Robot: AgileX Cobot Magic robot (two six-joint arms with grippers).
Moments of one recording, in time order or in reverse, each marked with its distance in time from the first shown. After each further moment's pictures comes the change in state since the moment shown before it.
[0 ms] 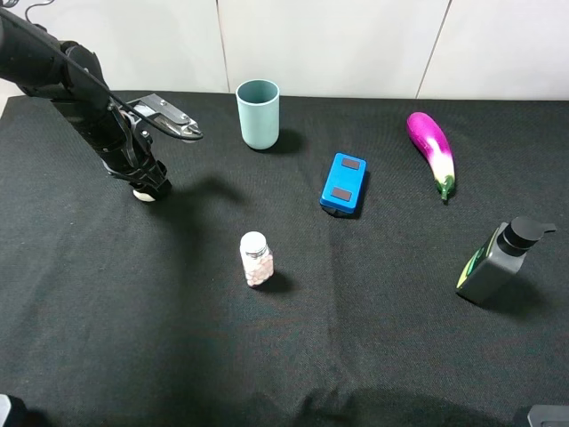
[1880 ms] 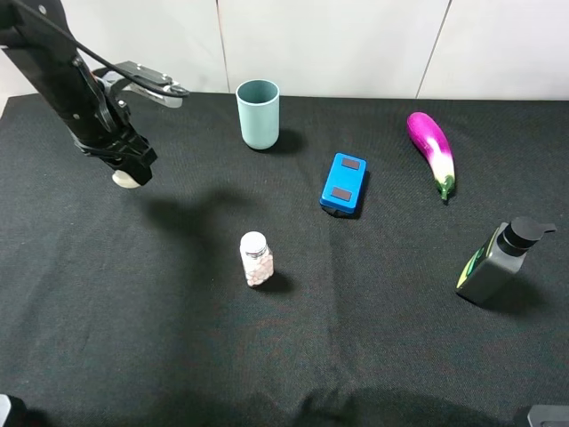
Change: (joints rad) left arm 0.000 -0.186 -0.022 0.004 0.265 -0.146; right arm 0.000 0.000 0.000 0.000 0.000 0.000
